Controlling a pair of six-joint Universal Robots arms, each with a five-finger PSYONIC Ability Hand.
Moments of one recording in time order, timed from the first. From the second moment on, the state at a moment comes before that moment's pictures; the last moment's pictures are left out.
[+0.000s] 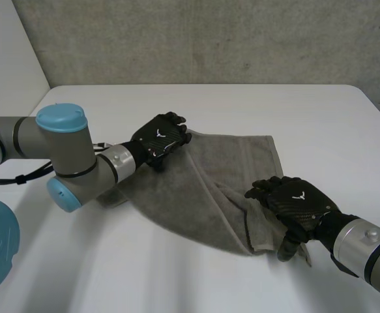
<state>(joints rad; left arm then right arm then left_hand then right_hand) 4.32 -2.47 -1.00 3.26 -0.97 3.76 1.77 -1.46 1.99 0.00 1.05 2.70 0.52 0.49 0.22 0.22 0.28 0.24 0.25 0.18 0.23 0.06</state>
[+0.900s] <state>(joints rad) 4.33 -2.59 -0.86 3.20 -0.98 3.77 1.73 -1.45 1.99 -0.01 1.05 2.69 1.10 1.10 0.22 0.22 0.92 0.23 0.25 0.18 0.23 0.06</state>
